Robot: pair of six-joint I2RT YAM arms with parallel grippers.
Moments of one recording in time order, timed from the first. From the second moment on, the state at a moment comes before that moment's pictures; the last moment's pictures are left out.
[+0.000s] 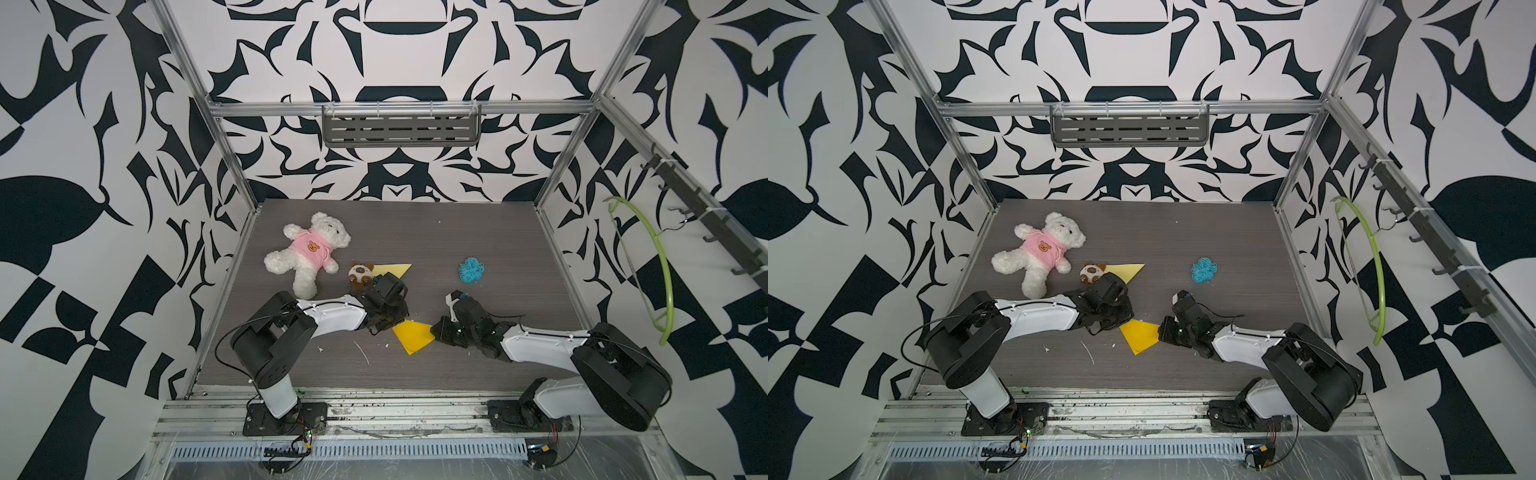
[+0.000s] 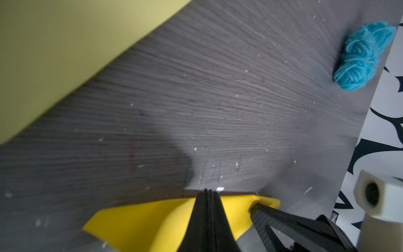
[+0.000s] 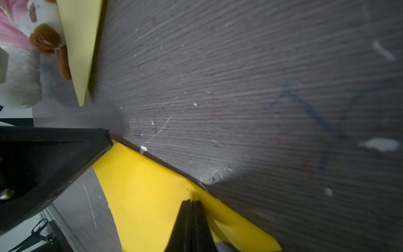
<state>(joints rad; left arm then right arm) -0.83 1.71 0.88 -0.13 0.13 -1.12 0.66 1.37 0.39 0.13 -0.19 0.91</state>
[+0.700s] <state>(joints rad) -0.76 1.70 0.83 -0.13 0.12 -1.08 0.66 1.37 0.38 0.13 -0.19 0.91</state>
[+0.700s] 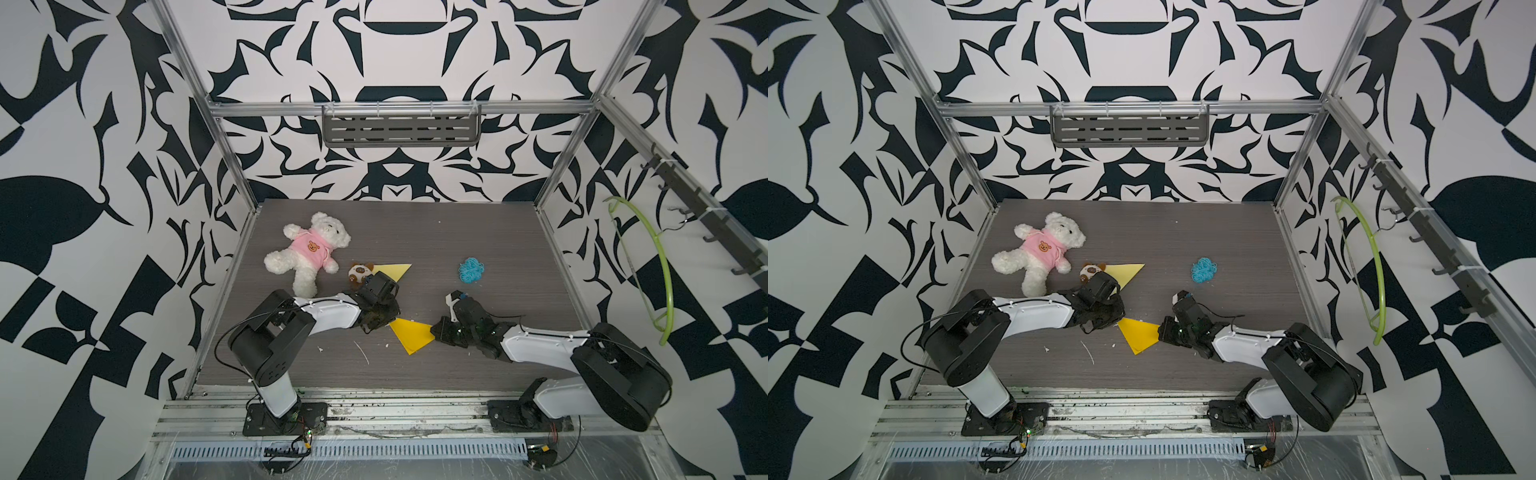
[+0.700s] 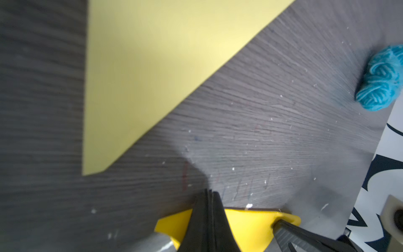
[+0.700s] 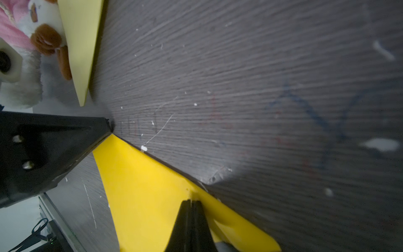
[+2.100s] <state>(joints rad) -0.76 1.60 0.79 -0.18 0.26 -1.05 0.66 1.39 0.38 0.16 -0.20 0.91</state>
